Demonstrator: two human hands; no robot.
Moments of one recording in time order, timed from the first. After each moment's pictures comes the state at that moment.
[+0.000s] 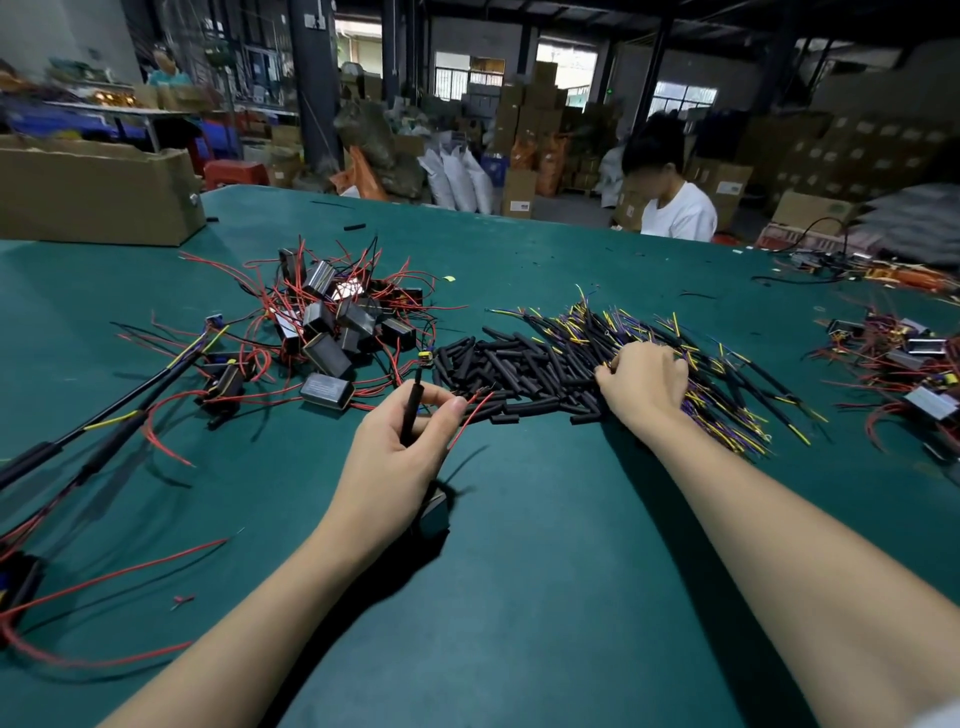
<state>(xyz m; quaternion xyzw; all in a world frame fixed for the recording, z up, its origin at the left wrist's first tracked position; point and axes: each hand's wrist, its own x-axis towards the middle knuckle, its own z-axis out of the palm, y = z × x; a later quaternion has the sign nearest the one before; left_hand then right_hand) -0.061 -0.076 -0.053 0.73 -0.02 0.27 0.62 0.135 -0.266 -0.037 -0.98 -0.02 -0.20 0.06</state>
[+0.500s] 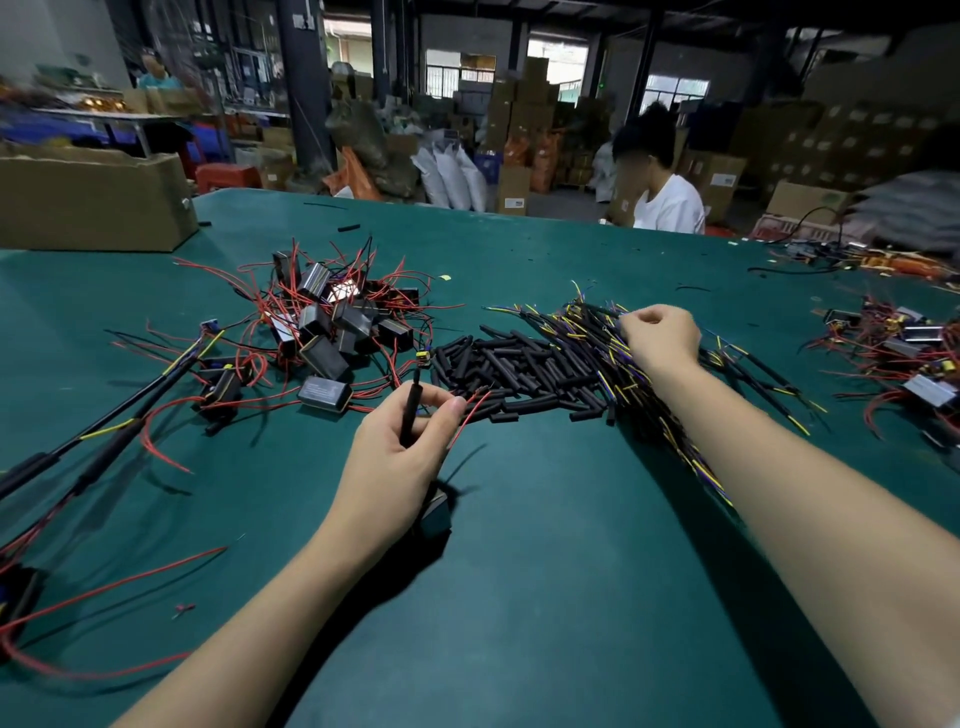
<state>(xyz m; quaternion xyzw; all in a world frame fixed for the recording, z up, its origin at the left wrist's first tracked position) -0.060 -0.077 -0.053 0.73 0.00 0.27 0.63 0.143 -0.271 -0.005 -0.84 0.06 -0.18 0.51</state>
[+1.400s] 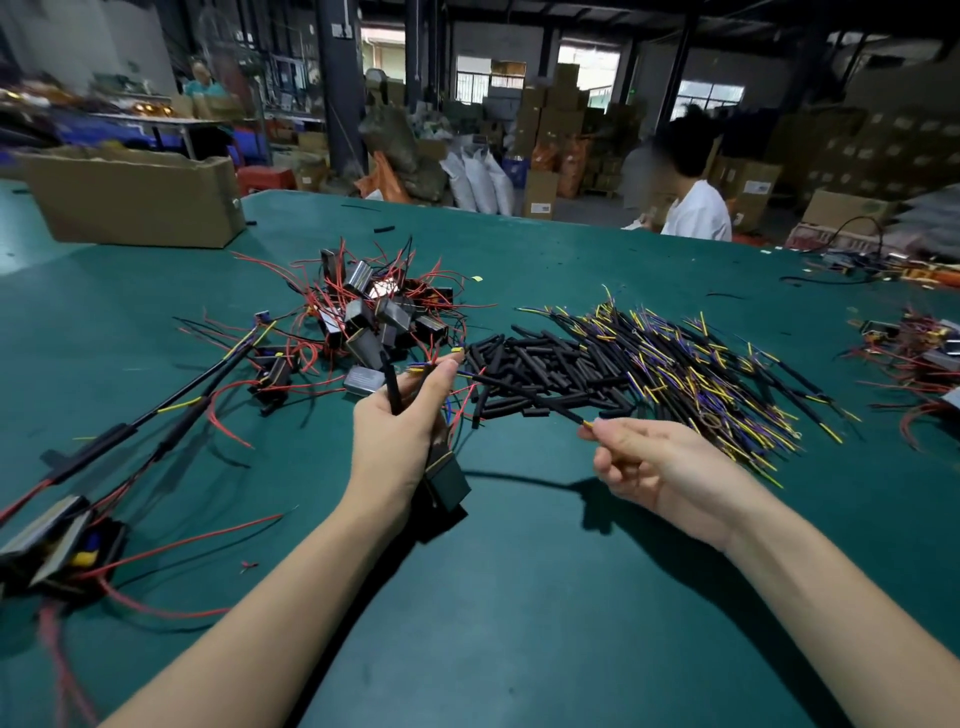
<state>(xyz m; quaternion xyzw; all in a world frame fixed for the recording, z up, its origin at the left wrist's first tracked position) -0.065 -0.069 -0.039 0.57 0.11 0.29 0.76 0.001 -0.279 -0.026 -0.66 -0.09 0.26 0.70</state>
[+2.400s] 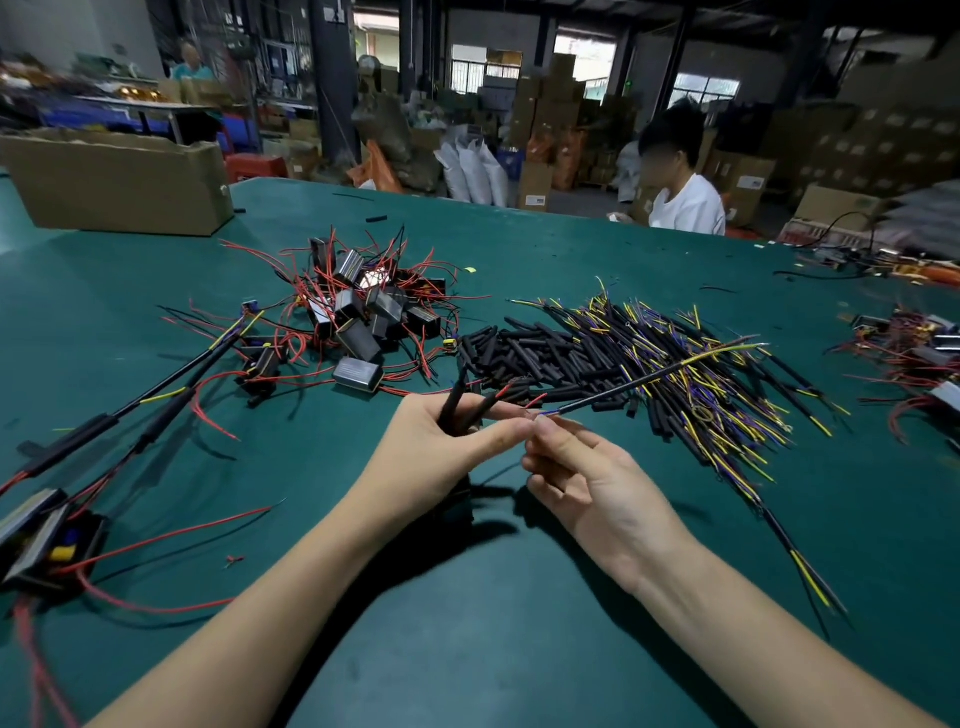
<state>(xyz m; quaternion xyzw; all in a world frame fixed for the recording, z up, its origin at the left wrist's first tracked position) -0.077 -0.082 -0.036 0.74 -0.07 0.18 0.65 -0.043 -0.231 -0.037 -0.51 -0.05 0.23 0.83</state>
